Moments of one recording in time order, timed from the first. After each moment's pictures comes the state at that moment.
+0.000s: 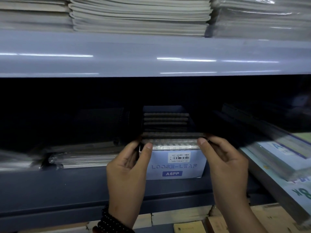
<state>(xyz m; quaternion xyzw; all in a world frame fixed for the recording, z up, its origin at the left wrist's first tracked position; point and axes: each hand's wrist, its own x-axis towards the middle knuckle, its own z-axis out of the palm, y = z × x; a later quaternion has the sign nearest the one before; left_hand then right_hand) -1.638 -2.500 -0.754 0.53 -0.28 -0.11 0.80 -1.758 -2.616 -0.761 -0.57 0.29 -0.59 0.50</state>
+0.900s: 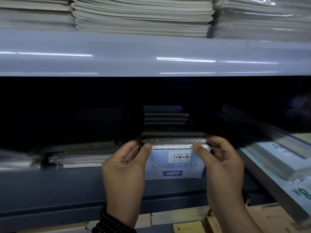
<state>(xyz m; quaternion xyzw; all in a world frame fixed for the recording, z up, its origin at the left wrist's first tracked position) -1.633 -2.502 -0.754 0.54 -0.18 -0.15 0.81 -1.751 -2.610 -0.762 -0.53 0.31 -0.58 0.54</state>
